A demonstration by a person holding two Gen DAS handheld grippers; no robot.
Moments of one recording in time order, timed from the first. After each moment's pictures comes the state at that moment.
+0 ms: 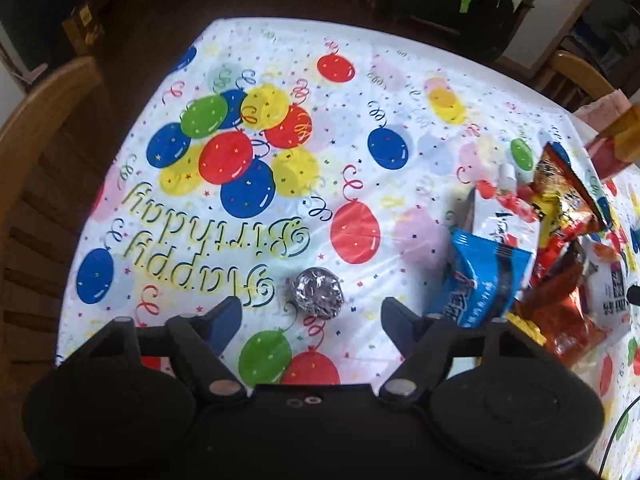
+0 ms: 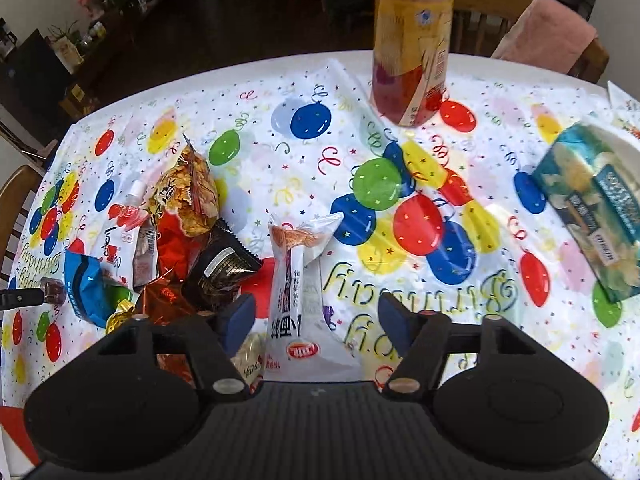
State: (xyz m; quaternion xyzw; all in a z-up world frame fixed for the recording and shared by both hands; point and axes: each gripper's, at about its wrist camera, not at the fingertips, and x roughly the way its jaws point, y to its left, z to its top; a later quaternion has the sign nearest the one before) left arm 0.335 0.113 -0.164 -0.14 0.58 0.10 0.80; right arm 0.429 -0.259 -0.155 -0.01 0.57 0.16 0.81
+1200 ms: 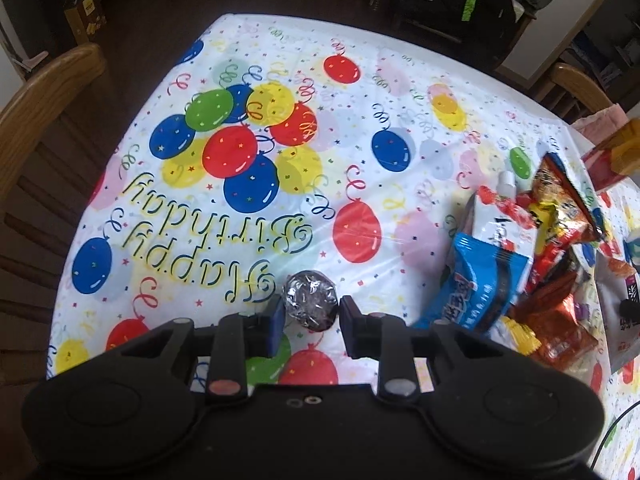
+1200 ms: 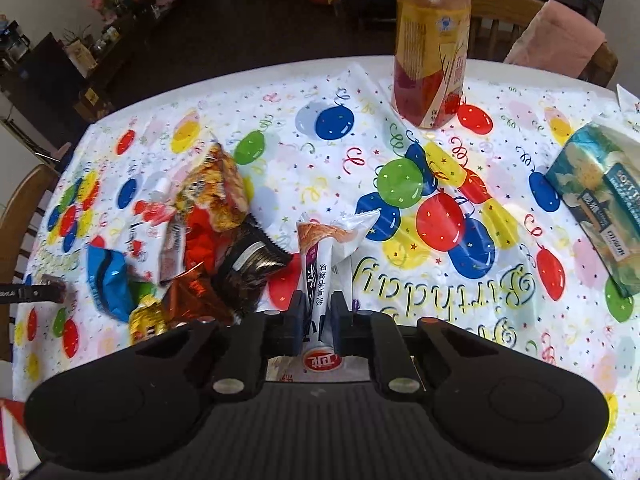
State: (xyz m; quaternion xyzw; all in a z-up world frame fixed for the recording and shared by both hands) left arm 0.323 0.118 -0.158 -0.16 0.57 0.10 0.80; right arm 0.409 -0.254 -0.141 0.00 0.55 0.18 0.82
